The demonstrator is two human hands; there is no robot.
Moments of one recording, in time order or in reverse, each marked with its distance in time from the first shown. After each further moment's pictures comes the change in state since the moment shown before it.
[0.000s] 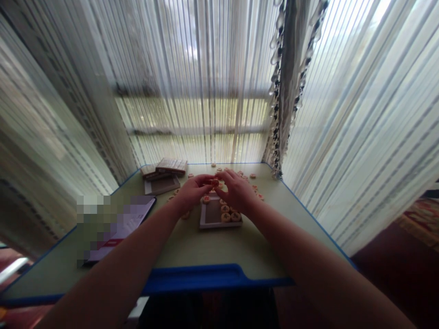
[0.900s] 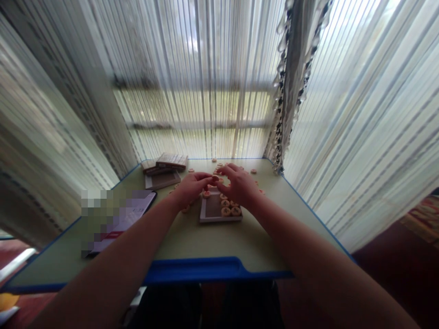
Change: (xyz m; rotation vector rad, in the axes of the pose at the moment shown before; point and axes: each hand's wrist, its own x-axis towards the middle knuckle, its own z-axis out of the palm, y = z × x) left_hand -0.005 0.007 0.000 0.133 0.036 -0.079; right_hand 0.001 -0.002 -0.005 -0.053 0.002 0.030
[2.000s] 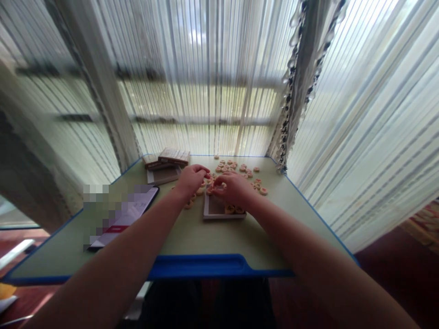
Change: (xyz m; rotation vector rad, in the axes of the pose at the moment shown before) left_hand 0.013 -0.009 -0.009 0.340 0.340 -0.028; right_hand 0.002 -0.004 0.019 0.014 -0.251 0.027
